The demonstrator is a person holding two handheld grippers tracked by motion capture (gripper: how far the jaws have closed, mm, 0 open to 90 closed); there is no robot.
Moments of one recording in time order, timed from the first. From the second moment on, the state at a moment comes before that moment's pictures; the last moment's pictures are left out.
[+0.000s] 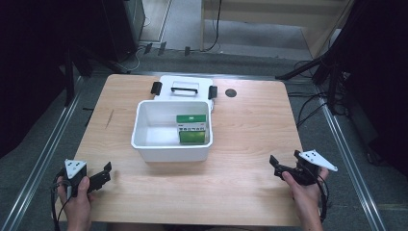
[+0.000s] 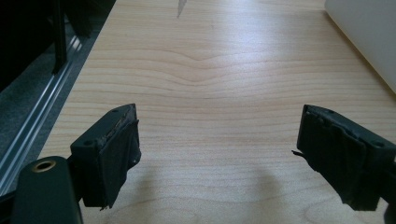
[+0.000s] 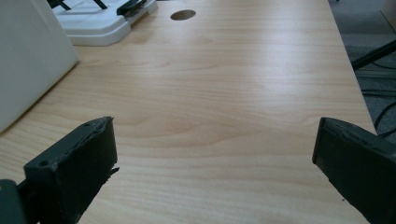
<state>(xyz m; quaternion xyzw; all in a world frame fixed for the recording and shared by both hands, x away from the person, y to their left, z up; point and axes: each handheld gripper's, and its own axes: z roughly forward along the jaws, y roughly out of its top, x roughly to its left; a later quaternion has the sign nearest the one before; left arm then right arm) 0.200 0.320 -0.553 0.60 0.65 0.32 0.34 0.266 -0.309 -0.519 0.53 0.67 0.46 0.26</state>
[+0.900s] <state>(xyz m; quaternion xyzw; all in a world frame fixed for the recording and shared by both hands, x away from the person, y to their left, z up) 0.200 0.318 -0.553 0.60 0.65 0.33 0.33 0.216 -0.362 -0.539 0.56 0.65 0.44 0.27</state>
